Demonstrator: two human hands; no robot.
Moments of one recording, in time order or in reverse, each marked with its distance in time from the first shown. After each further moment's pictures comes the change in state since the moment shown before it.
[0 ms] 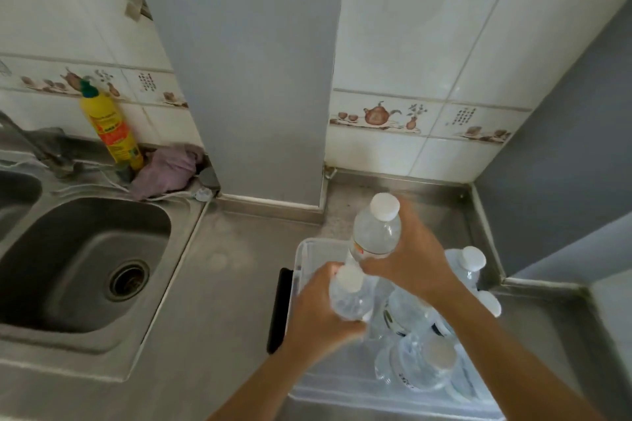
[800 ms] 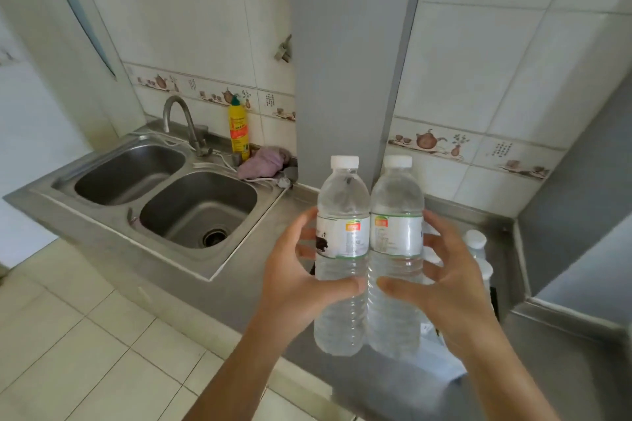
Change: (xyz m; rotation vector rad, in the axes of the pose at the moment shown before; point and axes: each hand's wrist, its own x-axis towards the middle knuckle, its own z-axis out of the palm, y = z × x) left_hand -0.184 0.111 -0.042 -0.194 0.552 0.071; right_hand -0.171 -0.022 -0.046 0.687 -0.109 -0.130
